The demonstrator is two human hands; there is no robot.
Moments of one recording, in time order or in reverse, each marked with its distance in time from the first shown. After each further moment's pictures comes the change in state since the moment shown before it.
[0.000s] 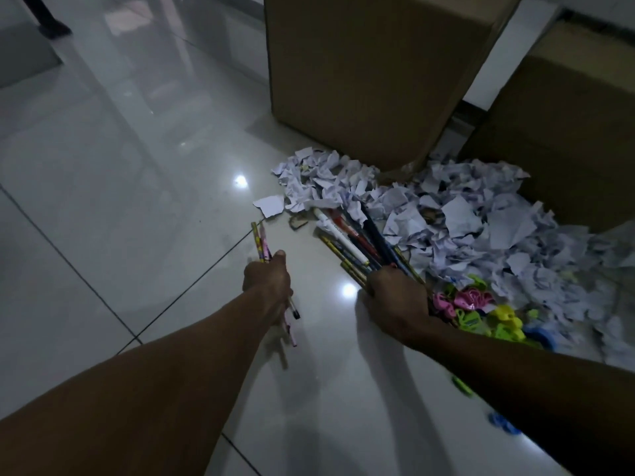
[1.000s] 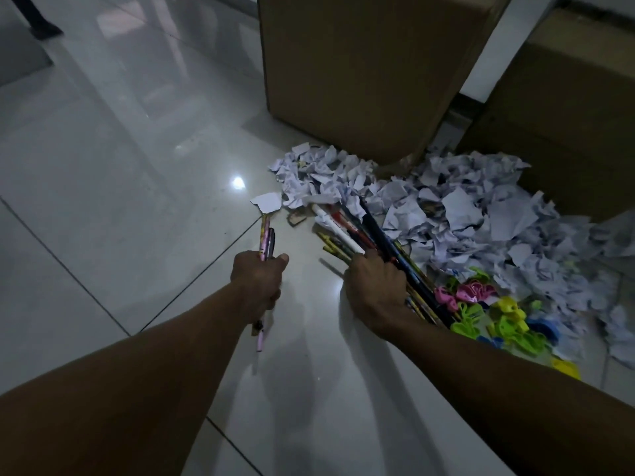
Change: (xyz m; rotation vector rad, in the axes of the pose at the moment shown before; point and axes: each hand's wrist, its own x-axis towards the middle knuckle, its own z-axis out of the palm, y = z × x) left_hand -0.015 0.013 -0.028 0.168 -0.175 0.087; right_hand 0.017 -0.036 0.021 -0.035 0.118 0.076
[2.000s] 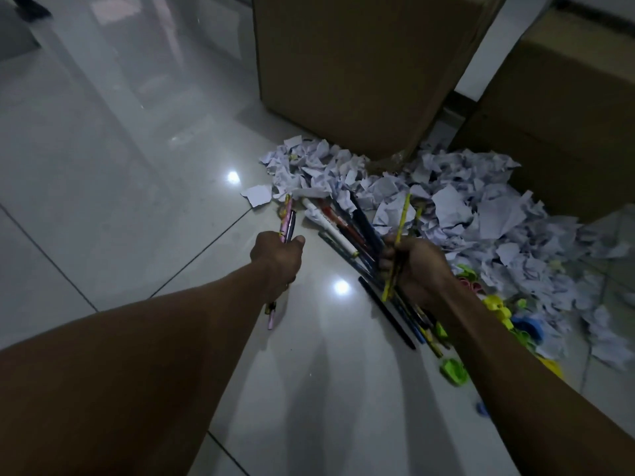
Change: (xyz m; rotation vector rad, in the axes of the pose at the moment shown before) left_hand 0.012 0.007 0.045 0.129 0.004 0.091; right_hand 0.016 0.068 -0.043 1.651 -0.260 0.667
